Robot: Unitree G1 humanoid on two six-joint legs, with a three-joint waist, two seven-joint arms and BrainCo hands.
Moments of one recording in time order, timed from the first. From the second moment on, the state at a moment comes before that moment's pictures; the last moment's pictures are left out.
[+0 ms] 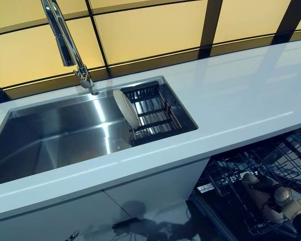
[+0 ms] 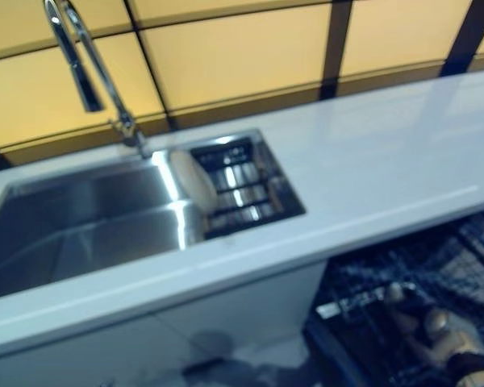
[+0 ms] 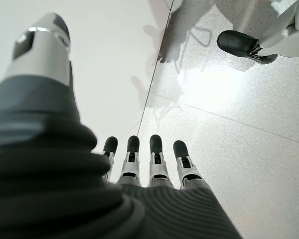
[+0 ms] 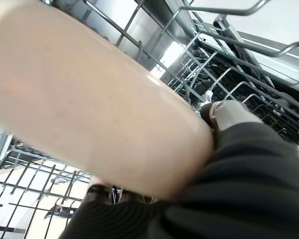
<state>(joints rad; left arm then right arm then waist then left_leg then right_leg) -0.01 0.41 0.09 1.04 -0.61 0.20 0.14 -0.33 -0.83 0.25 0.87 -0.32 0.03 0.15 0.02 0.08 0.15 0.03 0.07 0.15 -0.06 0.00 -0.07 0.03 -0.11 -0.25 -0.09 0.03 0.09</state>
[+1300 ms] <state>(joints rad) 0.00 0.42 0.10 1.07 -0.60 0.21 0.13 -0.24 -1.17 0.05 0.72 -0.37 0.15 0.30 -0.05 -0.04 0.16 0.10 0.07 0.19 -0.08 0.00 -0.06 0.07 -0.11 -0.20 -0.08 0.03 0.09</state>
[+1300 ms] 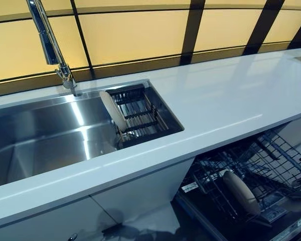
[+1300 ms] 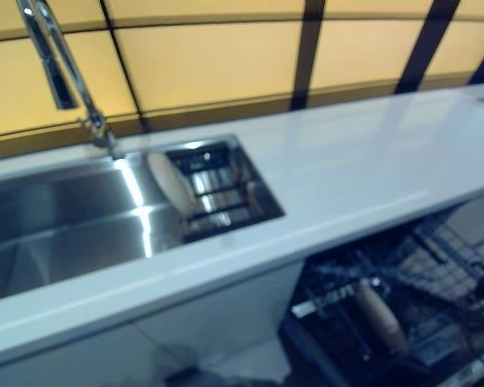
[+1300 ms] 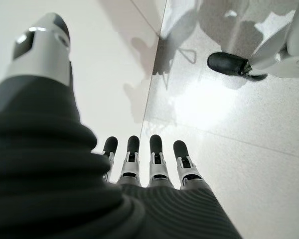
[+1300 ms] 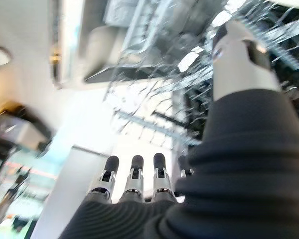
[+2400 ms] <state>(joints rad) 0.03 0.39 0.09 1.12 -0.60 0.16 0.13 -0.50 -1.44 0.06 0.39 -0.32 0.02 -0.03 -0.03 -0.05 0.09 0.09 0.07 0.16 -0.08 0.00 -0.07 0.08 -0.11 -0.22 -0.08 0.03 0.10</state>
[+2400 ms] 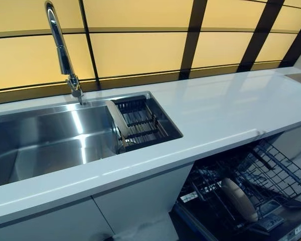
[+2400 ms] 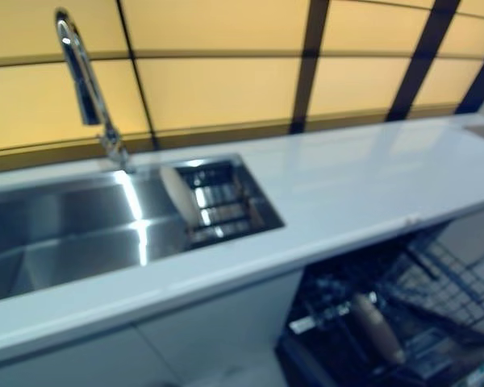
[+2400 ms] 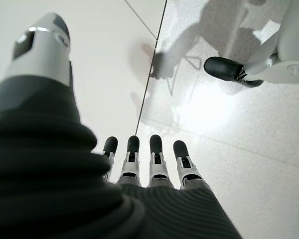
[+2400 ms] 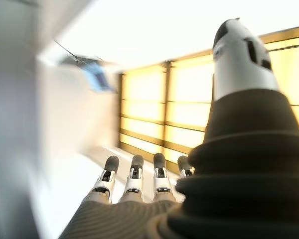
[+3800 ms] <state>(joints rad) -0.05 0.44 -0.07 1.04 -0.62 0.14 0.08 -1.39 -1.27 0.86 0.26 -0.91 -0.03 -0.16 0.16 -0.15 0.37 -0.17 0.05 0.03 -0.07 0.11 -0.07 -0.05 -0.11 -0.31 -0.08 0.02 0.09</state>
